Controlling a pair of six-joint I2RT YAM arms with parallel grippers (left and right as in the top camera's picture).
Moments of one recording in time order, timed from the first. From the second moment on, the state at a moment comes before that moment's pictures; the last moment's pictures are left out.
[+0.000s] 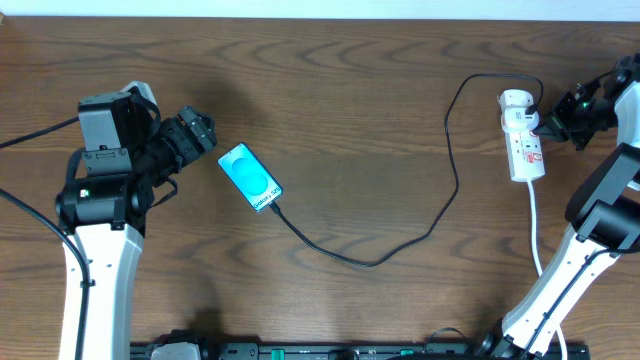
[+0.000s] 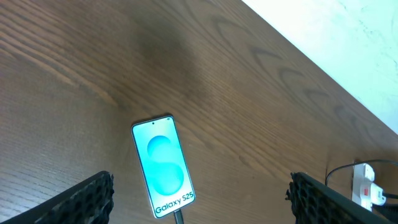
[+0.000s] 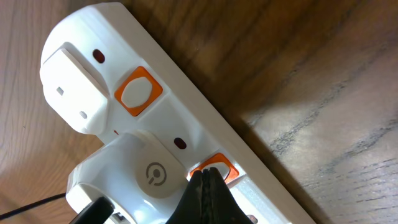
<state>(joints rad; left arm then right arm) 0.10 1.21 1.14 -0.72 0.25 -0.51 -0.48 2.43 2.09 -1.16 -0.45 0.28</state>
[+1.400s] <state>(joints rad) 0.10 1.21 1.14 -0.72 0.25 -0.51 -0.48 2.43 2.09 -1.15 -0.45 0.29</state>
